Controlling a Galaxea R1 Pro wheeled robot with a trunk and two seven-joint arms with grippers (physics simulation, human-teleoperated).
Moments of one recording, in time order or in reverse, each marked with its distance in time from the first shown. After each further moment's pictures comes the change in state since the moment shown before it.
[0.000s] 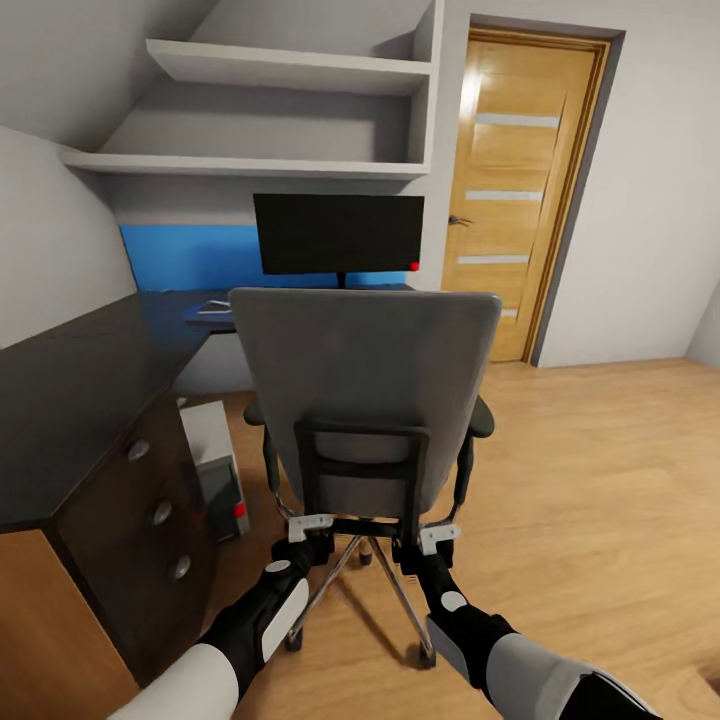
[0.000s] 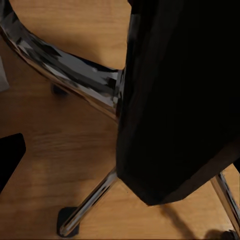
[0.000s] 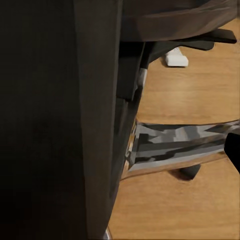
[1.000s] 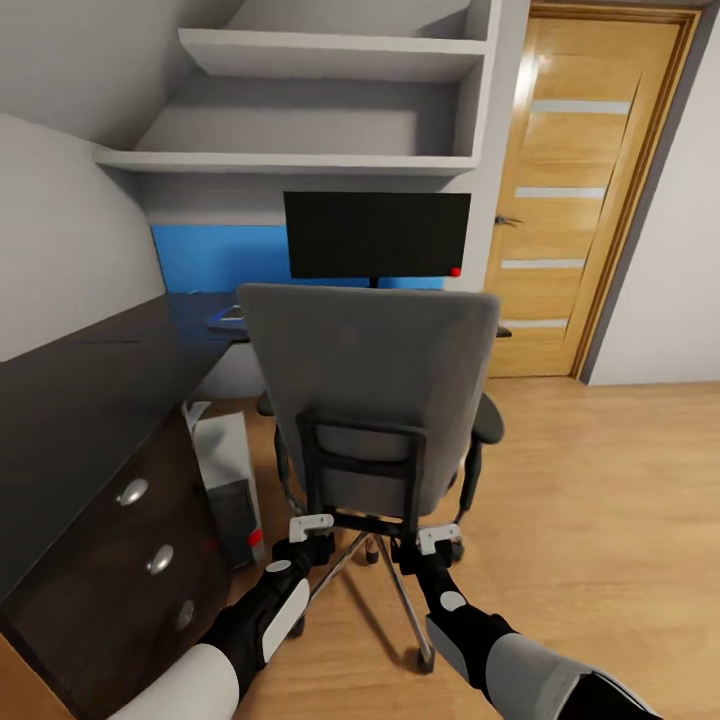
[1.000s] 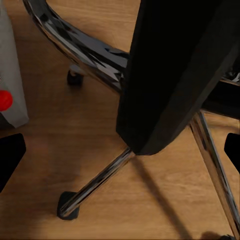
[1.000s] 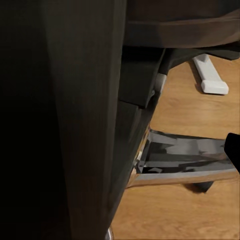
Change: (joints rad) left arm 0.000 -0.002 -0.001 0.000 0.002 0.000 -0.002; right arm -0.001 0.002 0.009 -0.001 0.002 0.001 -0.001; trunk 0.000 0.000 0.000
